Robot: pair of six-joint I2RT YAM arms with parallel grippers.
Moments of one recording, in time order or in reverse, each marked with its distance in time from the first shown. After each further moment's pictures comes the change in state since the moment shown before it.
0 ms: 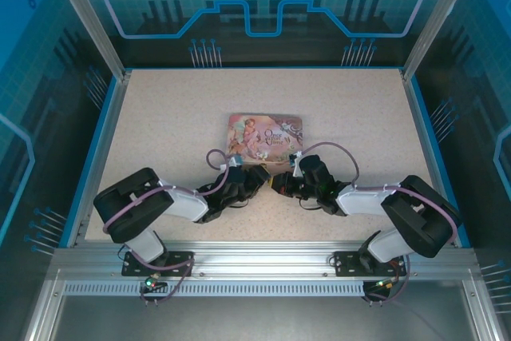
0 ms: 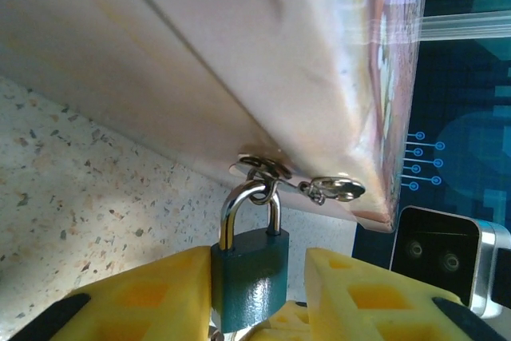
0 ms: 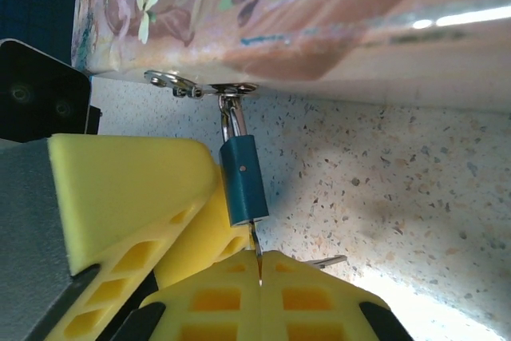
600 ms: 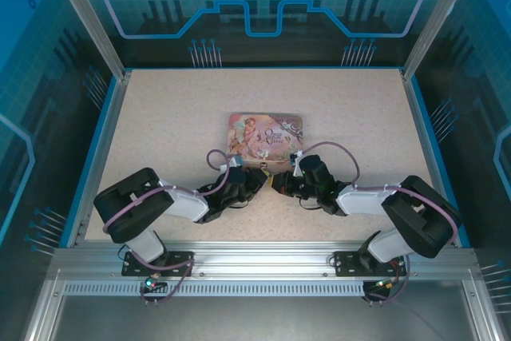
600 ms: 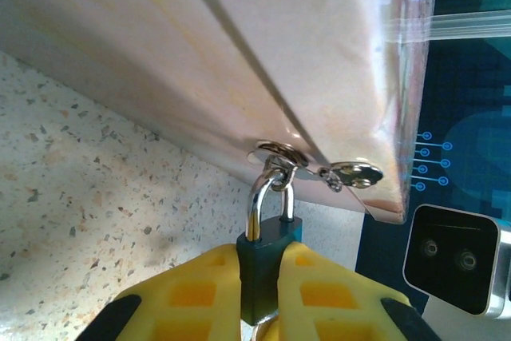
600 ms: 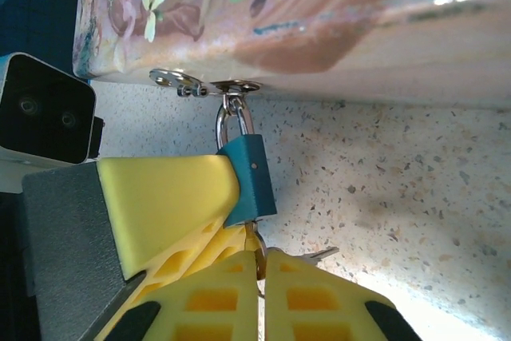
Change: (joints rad) left arm -0.003 -0.010 0.002 -0.023 -0.010 0.003; right arm 0.000 -0.008 0.000 -0.003 0.018 -0.007
